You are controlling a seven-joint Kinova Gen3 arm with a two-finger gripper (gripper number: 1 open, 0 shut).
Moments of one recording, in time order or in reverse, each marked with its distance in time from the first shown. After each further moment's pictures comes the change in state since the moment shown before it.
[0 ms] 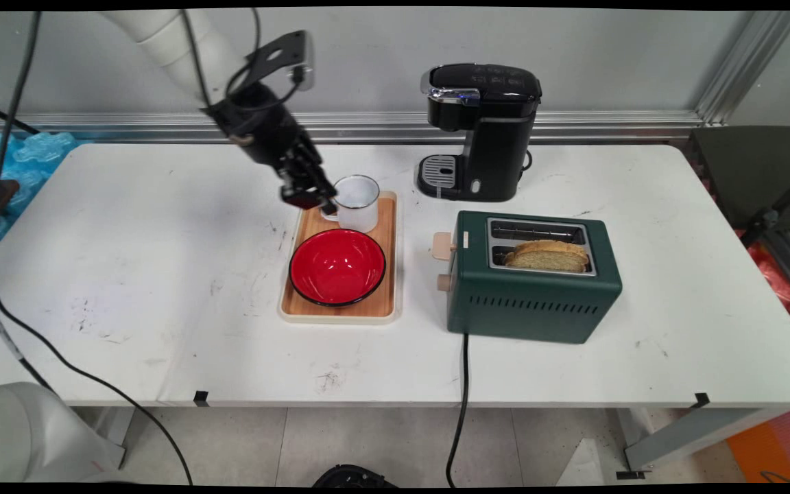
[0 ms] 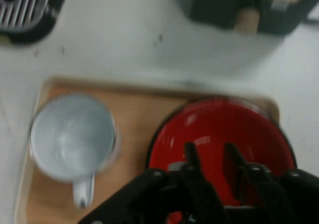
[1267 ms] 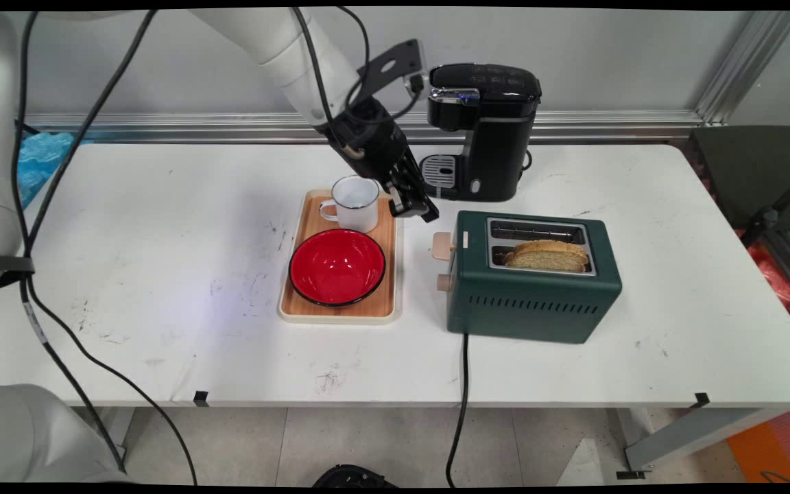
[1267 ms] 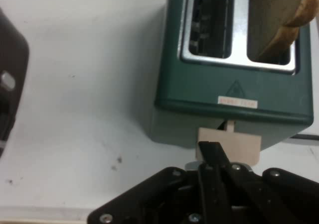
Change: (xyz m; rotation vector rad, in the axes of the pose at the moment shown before) arm 0.092 0.025 0.063 -0.067 0.112 0.041
